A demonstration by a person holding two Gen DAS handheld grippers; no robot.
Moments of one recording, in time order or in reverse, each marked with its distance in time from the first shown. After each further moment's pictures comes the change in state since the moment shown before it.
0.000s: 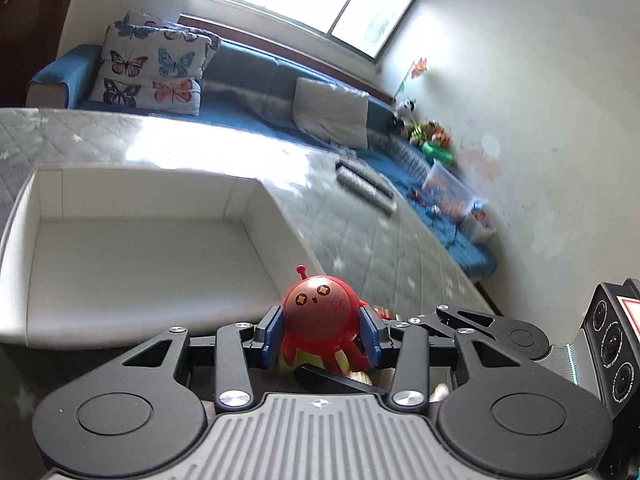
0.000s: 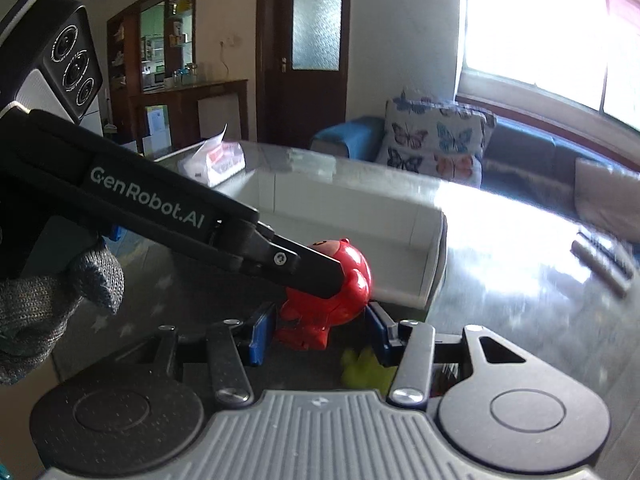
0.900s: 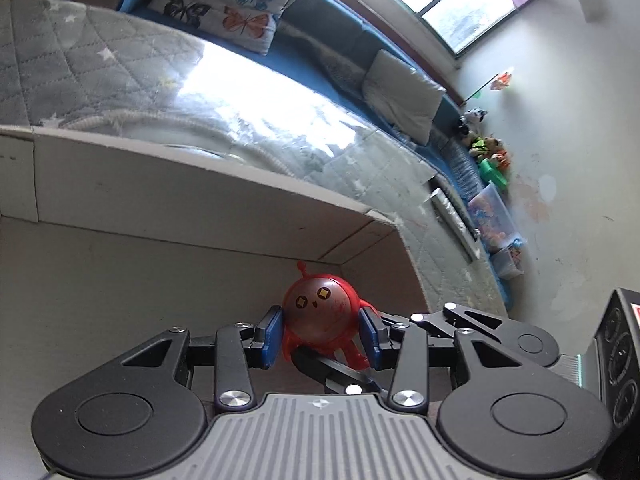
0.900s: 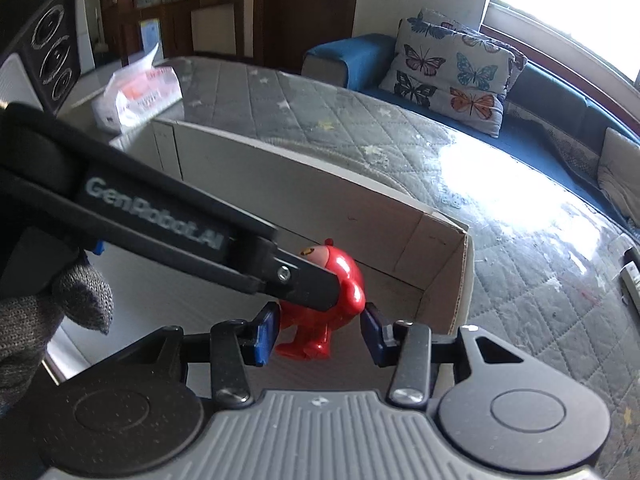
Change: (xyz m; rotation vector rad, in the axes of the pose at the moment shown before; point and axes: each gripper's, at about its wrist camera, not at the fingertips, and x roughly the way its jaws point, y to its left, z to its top) left arm 0.121 0.129 0.067 -0.300 0.137 0.037; right arm 0.184 -0.041 0.064 -0.070 0.307 -0.010
